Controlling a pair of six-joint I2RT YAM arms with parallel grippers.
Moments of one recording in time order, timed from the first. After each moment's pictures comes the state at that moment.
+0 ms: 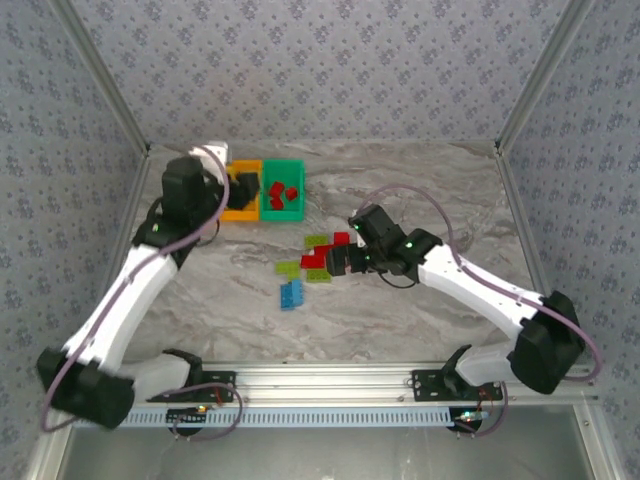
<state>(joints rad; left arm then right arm) -0.40 1.08 1.11 -0.30 0.10 -0.15 0.75 1.37 1.05 -0.65 0.01 0.50</state>
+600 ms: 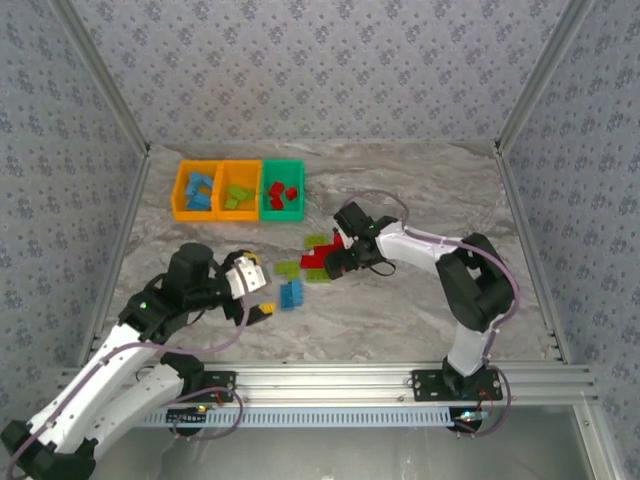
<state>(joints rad) -0.58 0.70 0.70 -0.68 0.40 0.57 0.65 1.81 1.15 -0.57 -0.02 0.20</state>
